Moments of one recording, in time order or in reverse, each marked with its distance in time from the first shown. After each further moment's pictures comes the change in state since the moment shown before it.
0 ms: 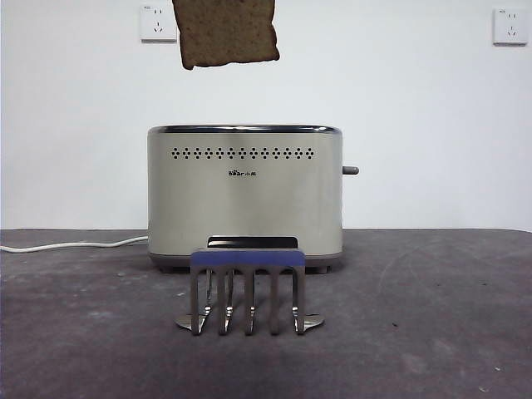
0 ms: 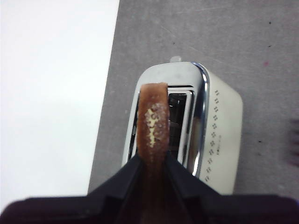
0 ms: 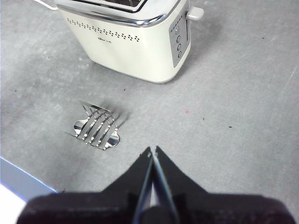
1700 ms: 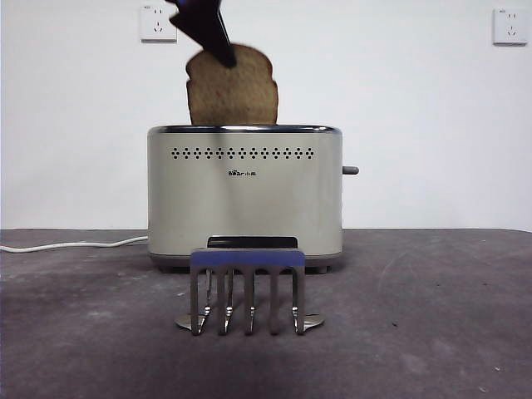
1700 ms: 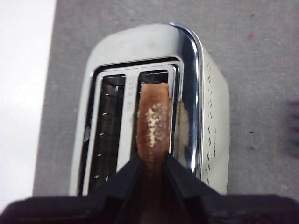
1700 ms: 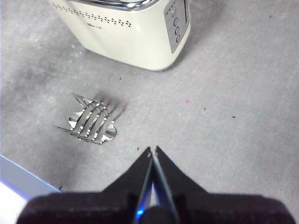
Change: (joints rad) left arm 0.161 0.256 0.000 0.050 0.231 0.118; right arm 0.000 0.111 0.000 0.012 0.000 0.000
